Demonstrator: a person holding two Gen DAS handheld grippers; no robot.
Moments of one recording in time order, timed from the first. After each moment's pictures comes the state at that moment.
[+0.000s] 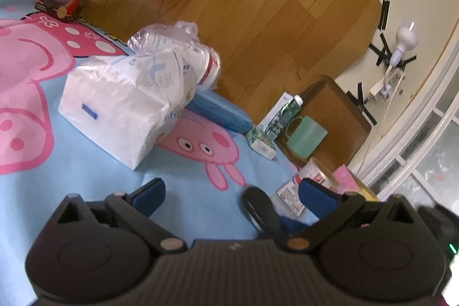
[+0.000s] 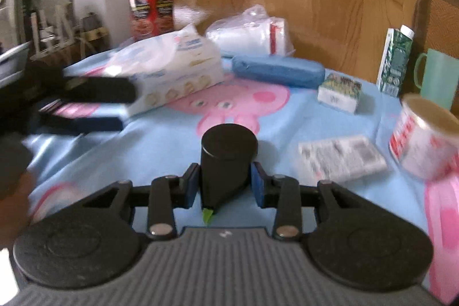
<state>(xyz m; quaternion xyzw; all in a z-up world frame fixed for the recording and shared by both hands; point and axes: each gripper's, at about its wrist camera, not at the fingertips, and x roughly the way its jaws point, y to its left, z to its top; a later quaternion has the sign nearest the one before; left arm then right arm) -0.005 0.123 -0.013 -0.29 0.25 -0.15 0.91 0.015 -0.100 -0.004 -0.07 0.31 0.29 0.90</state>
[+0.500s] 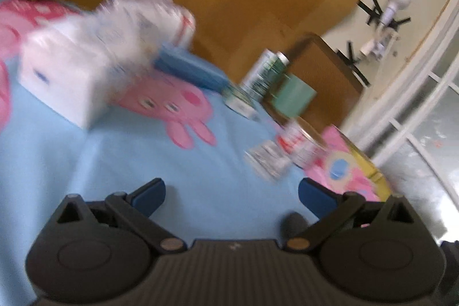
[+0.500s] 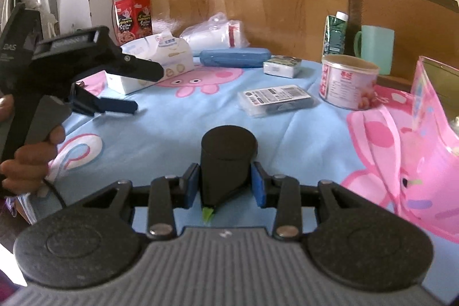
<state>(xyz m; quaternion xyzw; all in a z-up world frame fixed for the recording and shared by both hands) -0.003 0.074 -0.010 -0.27 0.32 -0.19 0.89 -0.058 -0.161 -0.008 -0.03 0.29 0.23 0.93</state>
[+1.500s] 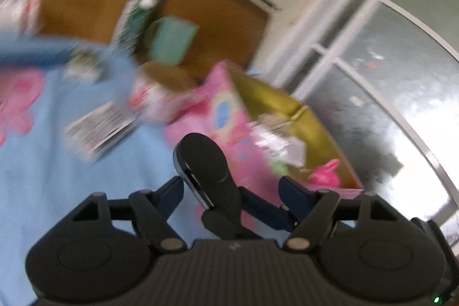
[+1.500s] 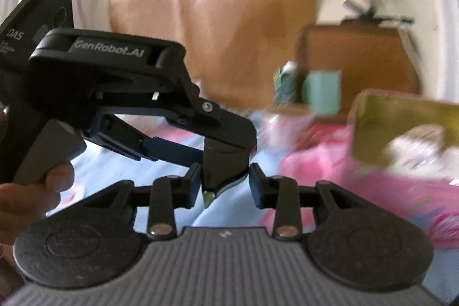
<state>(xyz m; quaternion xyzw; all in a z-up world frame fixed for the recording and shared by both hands) 0.005 -0.086 0.054 -0.16 0.35 -0.35 0.85 -0.090 -0.223 0.024 0.02 0.16 0.16 0.97</state>
